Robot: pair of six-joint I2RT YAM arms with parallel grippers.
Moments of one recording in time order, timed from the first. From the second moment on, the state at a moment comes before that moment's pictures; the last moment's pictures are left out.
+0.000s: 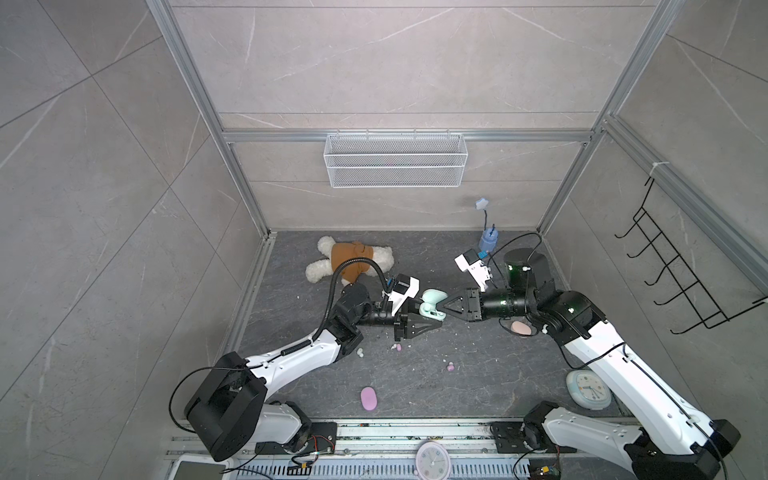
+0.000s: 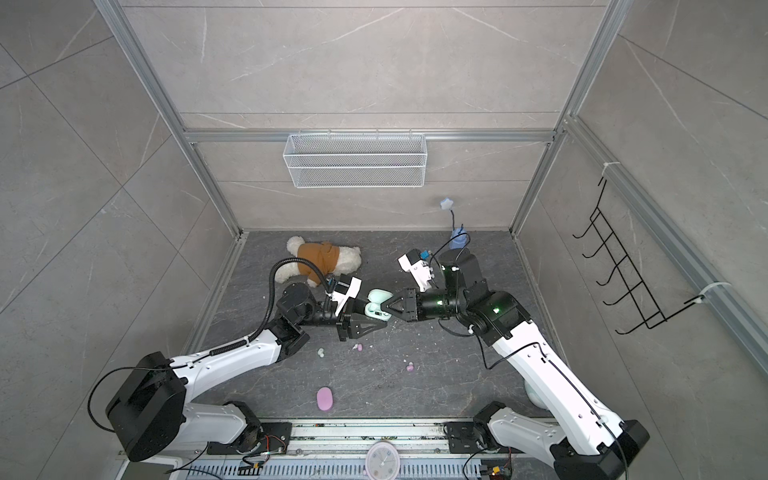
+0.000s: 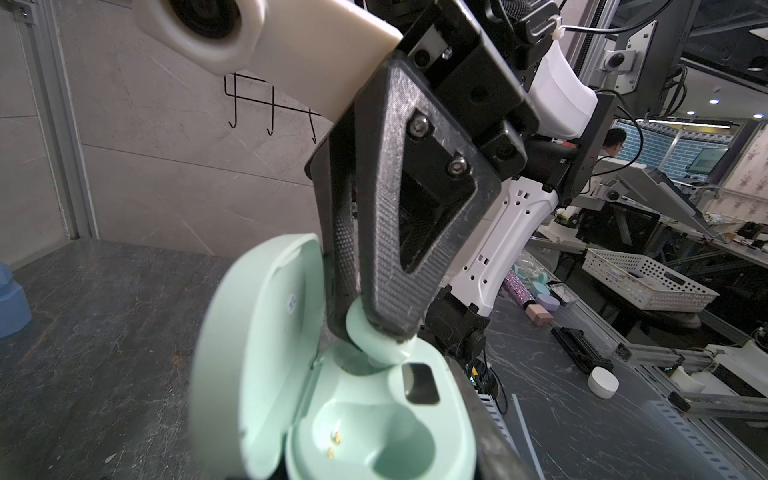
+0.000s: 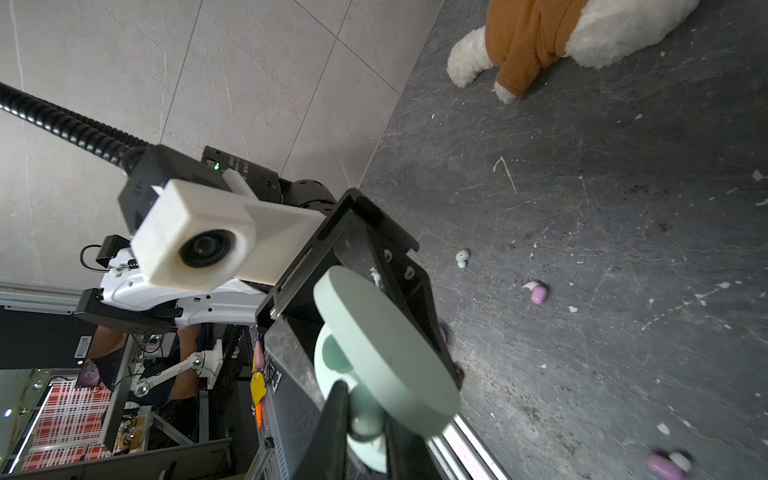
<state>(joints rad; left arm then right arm) -0.75 1.35 0.74 0.75 0.95 -0.27 0.55 1.11 1.25 -0.73 -0.70 0.55</state>
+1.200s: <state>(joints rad) -0.74 1.23 0.63 0.65 0.83 -0.27 0.56 1.06 1.32 -0.89 -0.69 0.54</state>
